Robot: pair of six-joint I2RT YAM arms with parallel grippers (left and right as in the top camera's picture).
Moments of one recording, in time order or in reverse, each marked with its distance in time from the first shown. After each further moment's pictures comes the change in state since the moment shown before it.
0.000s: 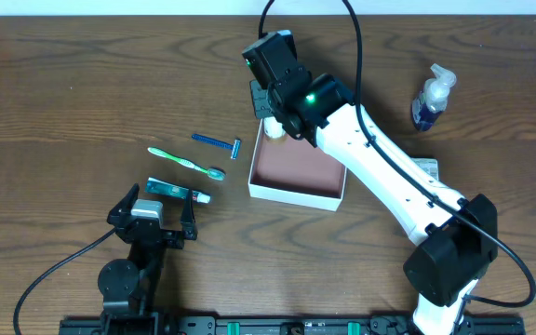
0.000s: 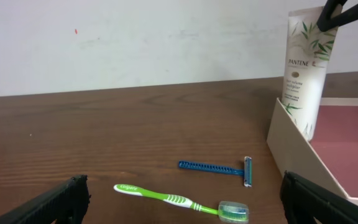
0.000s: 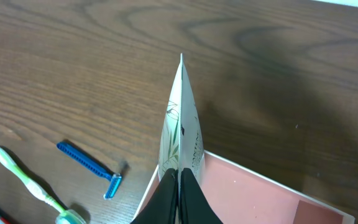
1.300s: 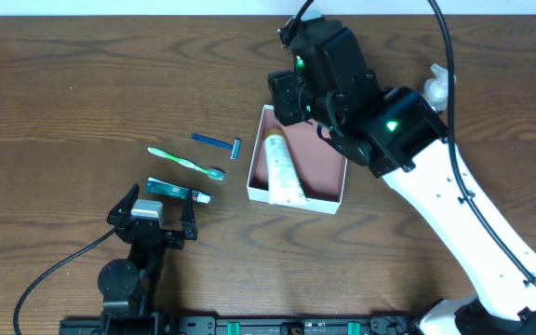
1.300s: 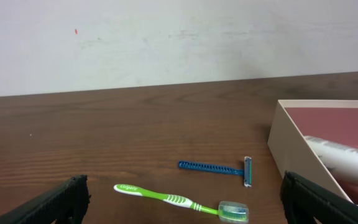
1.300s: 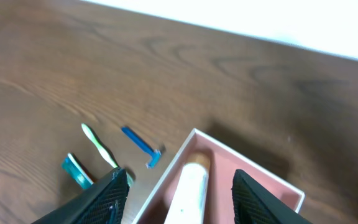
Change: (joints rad) left arm 0.000 0.000 0.000 0.000 0.000 0.000; right arm -0.001 -0.289 0.032 -0.168 -0.144 -0.090
